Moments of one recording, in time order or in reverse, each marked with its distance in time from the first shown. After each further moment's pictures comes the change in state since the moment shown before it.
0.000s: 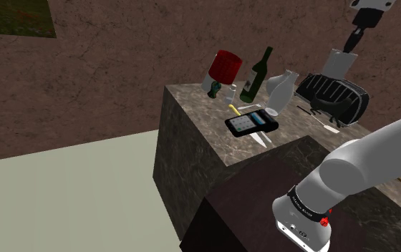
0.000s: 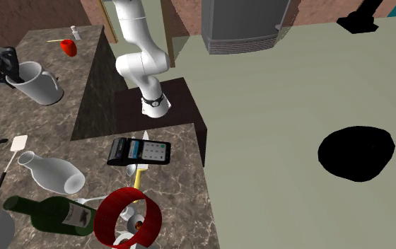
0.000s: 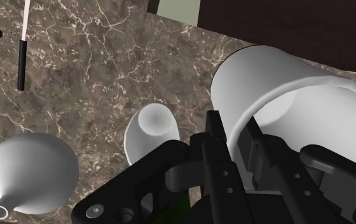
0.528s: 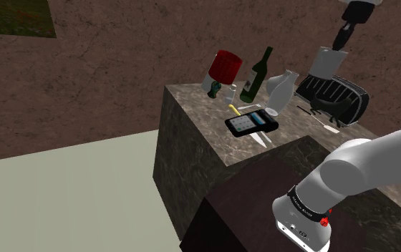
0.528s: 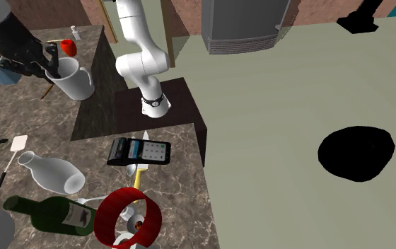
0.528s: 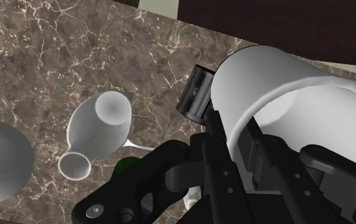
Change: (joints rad) arm 0.020 -0.171 0.196 -0.162 0.011 -0.026 0.236
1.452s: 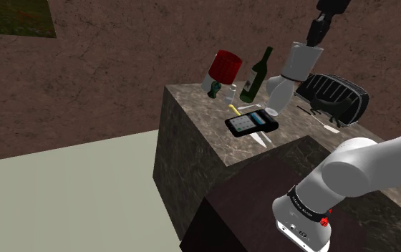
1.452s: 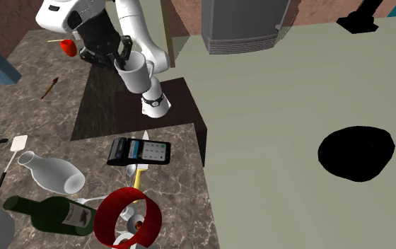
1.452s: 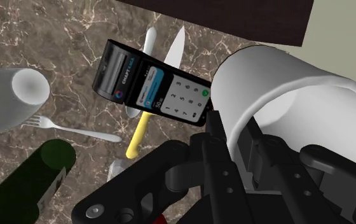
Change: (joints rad) arm 0.059 -0.123 0.300 -0.141 0.164 -0.009 0.375
